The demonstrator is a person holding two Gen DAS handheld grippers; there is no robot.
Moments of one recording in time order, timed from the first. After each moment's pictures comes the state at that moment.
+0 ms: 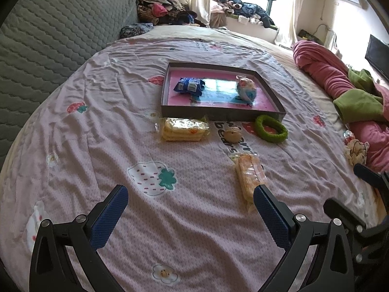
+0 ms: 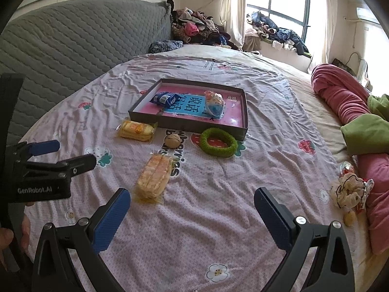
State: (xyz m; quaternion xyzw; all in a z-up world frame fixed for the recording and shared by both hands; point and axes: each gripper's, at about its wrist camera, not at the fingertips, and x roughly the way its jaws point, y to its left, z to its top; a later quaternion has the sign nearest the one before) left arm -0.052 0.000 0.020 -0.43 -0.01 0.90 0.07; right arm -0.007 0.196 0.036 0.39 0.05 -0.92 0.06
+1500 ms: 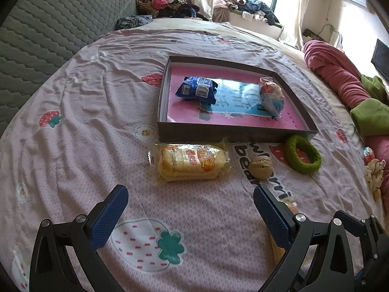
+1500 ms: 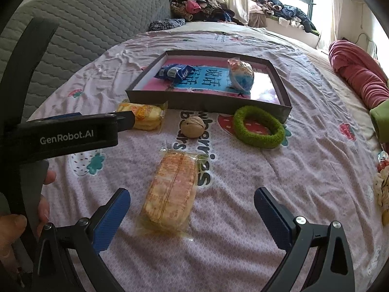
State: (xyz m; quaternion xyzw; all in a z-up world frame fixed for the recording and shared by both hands) left arm -0.159 0.000 -0.028 -0.44 -0.02 0.89 0.07; right arm -0.080 0.157 -0.034 0.45 0.01 -0.89 0.07
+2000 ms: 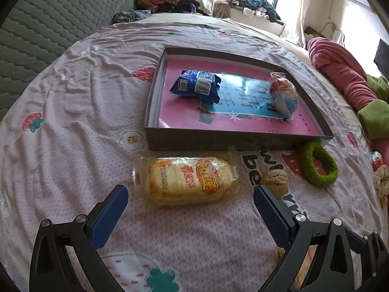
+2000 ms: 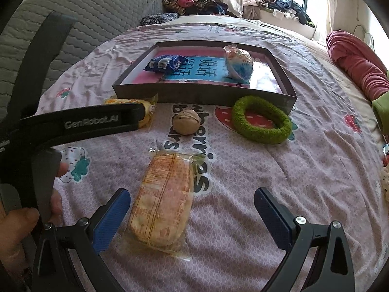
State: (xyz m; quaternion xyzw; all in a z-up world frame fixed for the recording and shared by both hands) left arm -0.201 0.011 -0.056 -0.45 -0.02 0.89 0.07; right arm -0.097 0.156 -0.054 0.46 0.01 -0.88 0.05
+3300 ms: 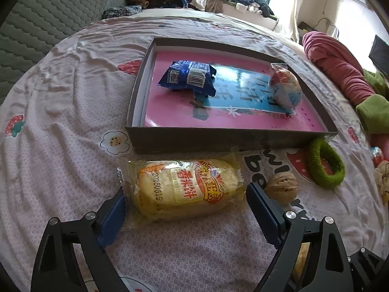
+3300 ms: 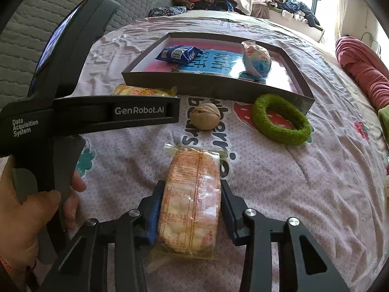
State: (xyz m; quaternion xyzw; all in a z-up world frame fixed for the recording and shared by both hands) left arm -0.220 0.015 -0.076 -0.46 -0.02 0.88 0.10; right arm -0.105 0.135 -0.065 0.48 0.02 -0.88 0.07
